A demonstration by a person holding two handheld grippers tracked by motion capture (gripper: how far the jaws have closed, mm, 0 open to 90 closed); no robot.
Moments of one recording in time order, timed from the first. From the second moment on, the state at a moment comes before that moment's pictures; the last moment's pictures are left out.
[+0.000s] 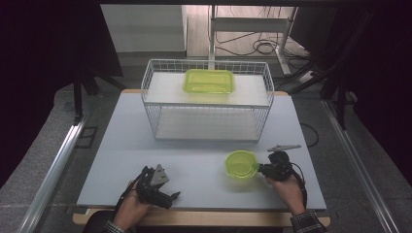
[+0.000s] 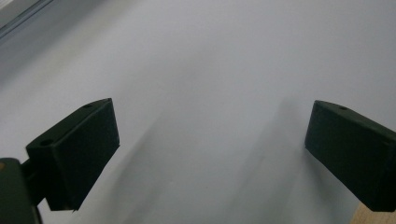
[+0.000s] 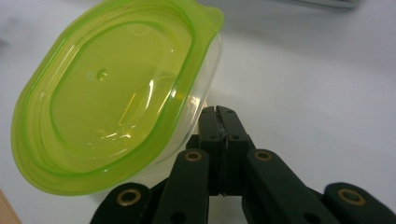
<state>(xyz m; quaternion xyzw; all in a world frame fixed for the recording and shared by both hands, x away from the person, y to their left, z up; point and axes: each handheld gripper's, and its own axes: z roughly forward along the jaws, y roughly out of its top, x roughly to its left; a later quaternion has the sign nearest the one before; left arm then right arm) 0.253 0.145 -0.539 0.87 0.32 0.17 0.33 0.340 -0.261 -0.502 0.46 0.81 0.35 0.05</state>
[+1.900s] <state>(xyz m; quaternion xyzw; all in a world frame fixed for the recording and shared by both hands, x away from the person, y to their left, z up) 0.253 0.151 -0.536 0.86 0.34 0.17 0.34 0.335 -0.214 -0.484 0.37 0.83 0.41 0.11</state>
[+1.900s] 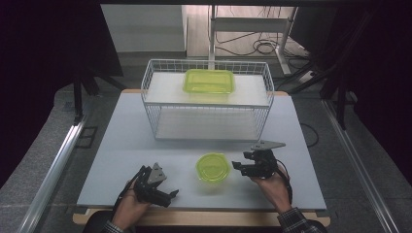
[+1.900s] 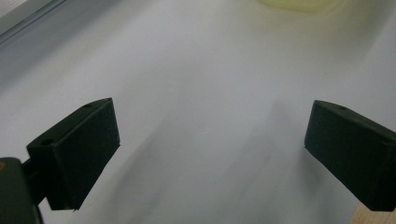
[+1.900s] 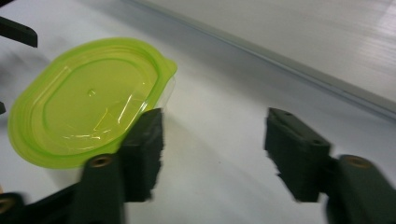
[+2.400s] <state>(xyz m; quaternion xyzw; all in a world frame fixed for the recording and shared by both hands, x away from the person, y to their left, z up) 0.253 0.149 -0.537 0.86 0.33 0.17 0.34 0.329 -0.222 -0.486 0.37 0.82 0.43 0.09</state>
